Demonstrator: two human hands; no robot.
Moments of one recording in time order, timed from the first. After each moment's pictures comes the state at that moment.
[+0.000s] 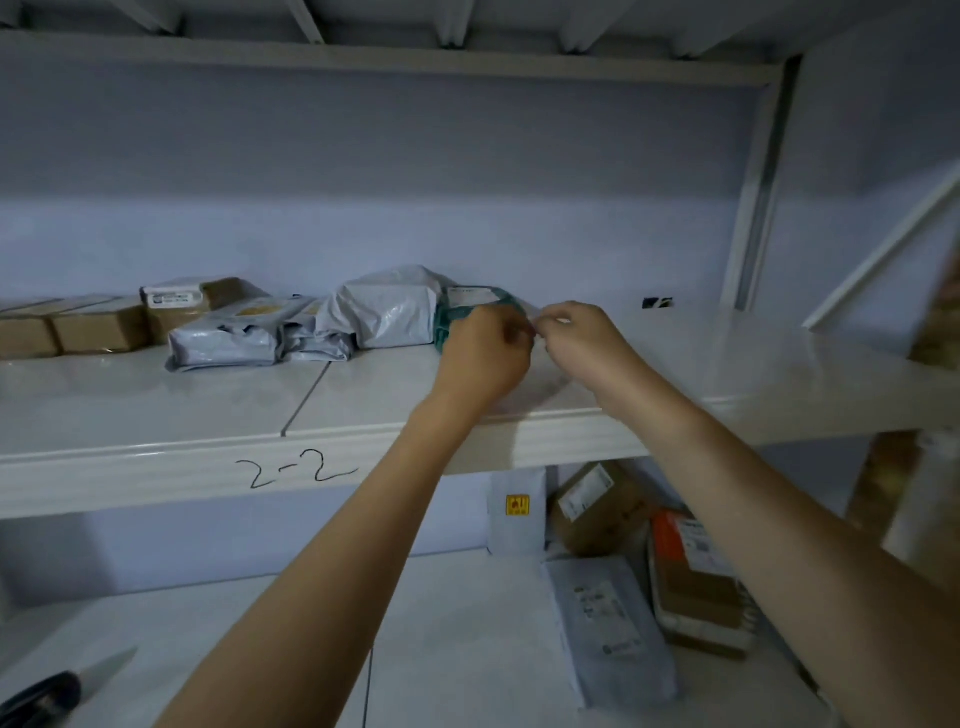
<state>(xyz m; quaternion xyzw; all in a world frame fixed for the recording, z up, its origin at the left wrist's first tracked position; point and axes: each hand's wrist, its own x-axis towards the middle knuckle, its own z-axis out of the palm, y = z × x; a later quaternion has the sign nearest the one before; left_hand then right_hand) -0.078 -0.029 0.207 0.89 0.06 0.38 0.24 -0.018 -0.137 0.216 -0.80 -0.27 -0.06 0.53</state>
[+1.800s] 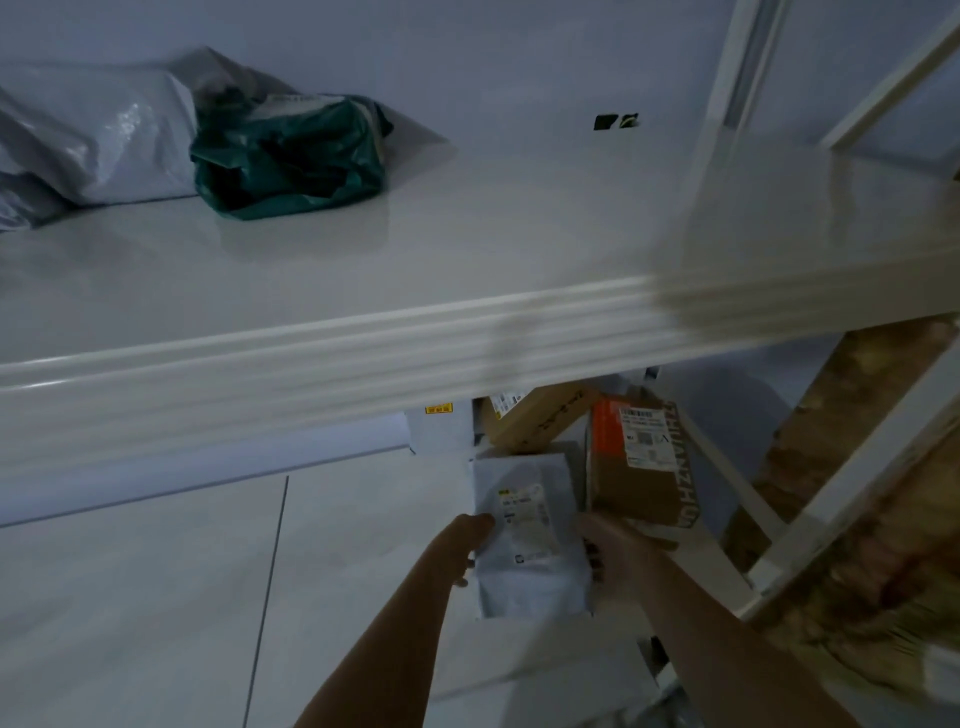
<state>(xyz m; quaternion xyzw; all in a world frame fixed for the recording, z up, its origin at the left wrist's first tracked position) 0.059 -0.069 -0.199 0.61 0.39 -0.22 0.65 0.137 -0.267 -0.192 -0.73 0.18 0.41 0.51</state>
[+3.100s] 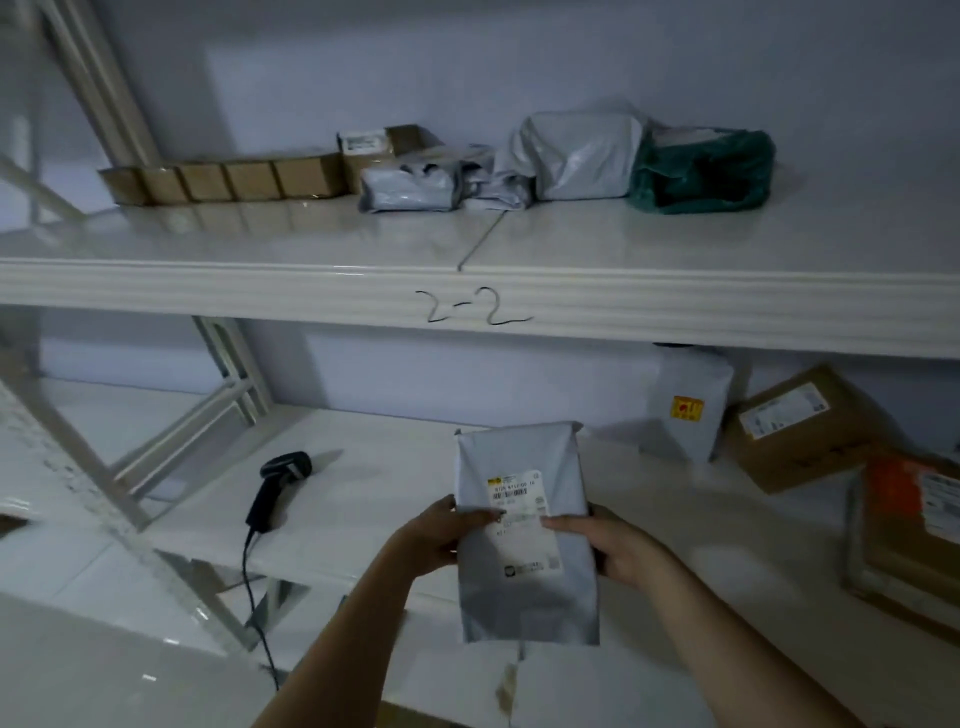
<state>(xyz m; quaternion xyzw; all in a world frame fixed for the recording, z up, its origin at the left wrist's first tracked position) -0.240 0.120 -0.143 0.56 0.35 0.03 0.74 -0.058 -0.046 -0.156 -0.60 -0.18 0.57 0.54</state>
